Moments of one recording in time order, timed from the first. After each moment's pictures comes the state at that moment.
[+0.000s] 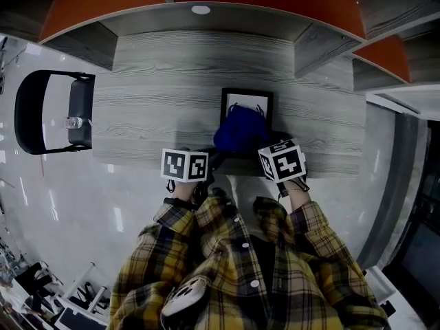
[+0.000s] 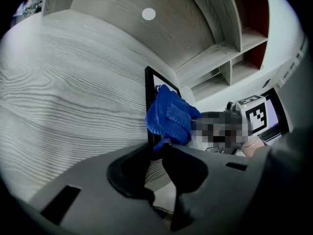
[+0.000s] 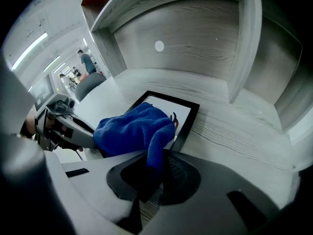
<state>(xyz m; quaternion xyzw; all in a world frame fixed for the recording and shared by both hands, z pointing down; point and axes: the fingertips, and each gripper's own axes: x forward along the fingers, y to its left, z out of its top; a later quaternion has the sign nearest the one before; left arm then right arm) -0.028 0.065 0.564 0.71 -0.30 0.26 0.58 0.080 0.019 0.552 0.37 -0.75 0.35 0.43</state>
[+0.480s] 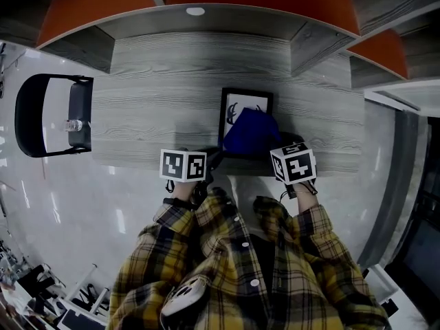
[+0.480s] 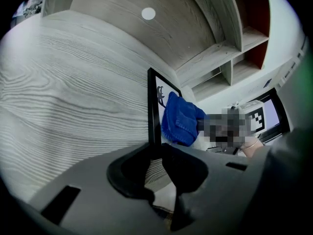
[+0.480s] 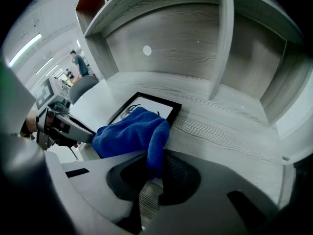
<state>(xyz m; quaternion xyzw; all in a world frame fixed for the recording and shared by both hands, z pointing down) -0.027 0.064 0.565 0.71 -0.30 0.26 0.58 0.122 0.021 0.545 0.41 -0.73 0.35 0.43</state>
